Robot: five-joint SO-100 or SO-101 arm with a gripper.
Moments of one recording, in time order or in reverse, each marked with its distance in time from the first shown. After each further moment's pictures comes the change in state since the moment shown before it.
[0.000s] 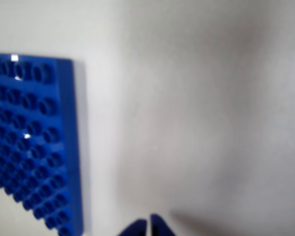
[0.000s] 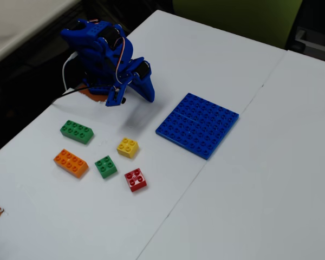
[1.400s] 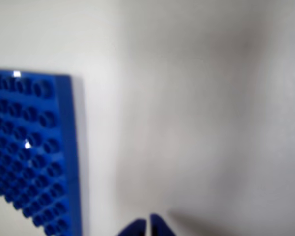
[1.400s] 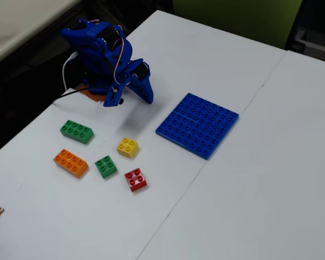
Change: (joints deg) arm 1.8 0.0 1.0 -0.8 -4.5
